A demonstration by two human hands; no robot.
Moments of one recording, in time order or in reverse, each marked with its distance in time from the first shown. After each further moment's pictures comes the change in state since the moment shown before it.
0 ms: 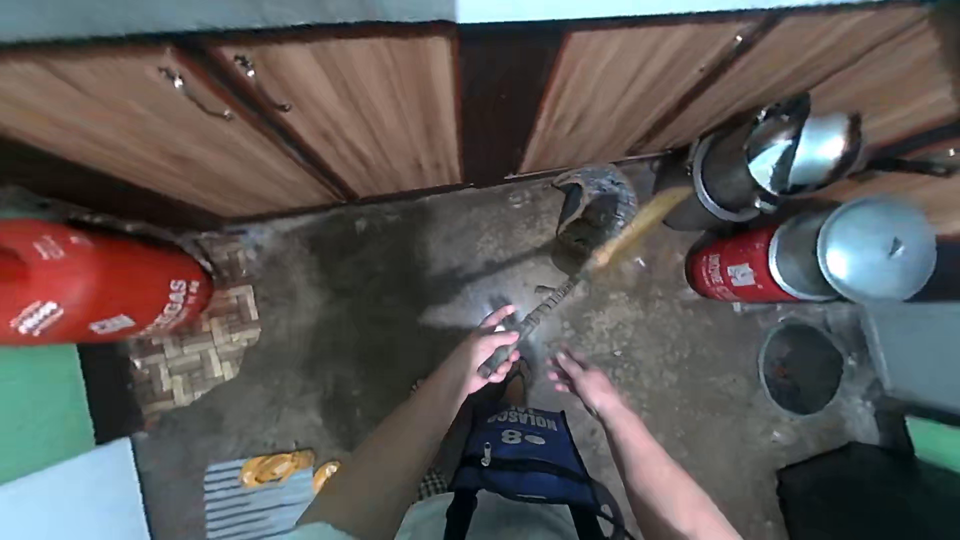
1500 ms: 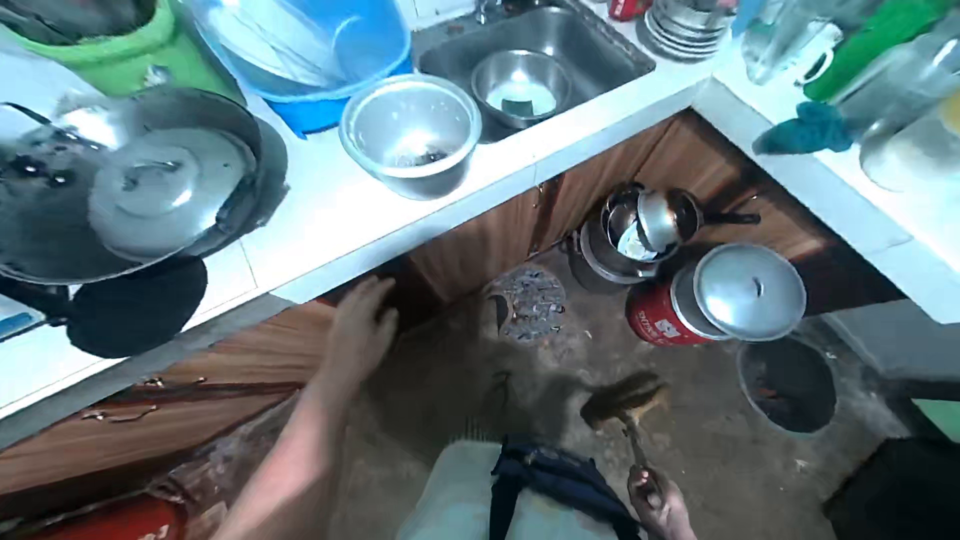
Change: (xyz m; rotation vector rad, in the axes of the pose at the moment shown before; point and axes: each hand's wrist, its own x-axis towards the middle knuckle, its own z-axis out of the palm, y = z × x) left_hand 0.092 0.354 0.185 1.696 0.538 0.897; right_hand -0.019 -0.029 -0.277 1.699 0.550 0.074
